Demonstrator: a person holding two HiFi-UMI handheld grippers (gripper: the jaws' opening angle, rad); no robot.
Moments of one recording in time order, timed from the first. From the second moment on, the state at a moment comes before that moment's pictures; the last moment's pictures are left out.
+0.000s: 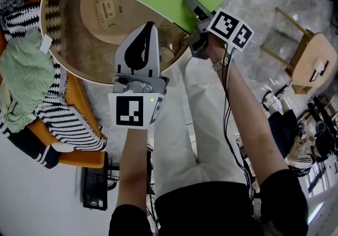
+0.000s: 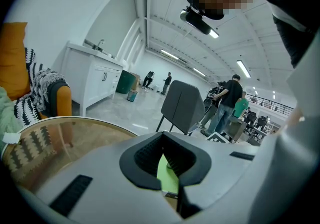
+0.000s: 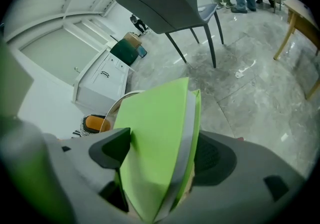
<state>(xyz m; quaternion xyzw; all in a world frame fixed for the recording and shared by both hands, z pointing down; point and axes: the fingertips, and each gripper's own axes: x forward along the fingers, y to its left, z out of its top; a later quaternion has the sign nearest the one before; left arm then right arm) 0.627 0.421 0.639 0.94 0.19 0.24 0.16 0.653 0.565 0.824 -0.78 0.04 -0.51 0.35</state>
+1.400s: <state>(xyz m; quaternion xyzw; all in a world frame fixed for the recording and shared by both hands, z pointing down) 0.605 0.449 0.597 0.95 0.18 0.21 0.14 0.638 0.594 0.762 -0.82 0.07 -0.50 0.28</state>
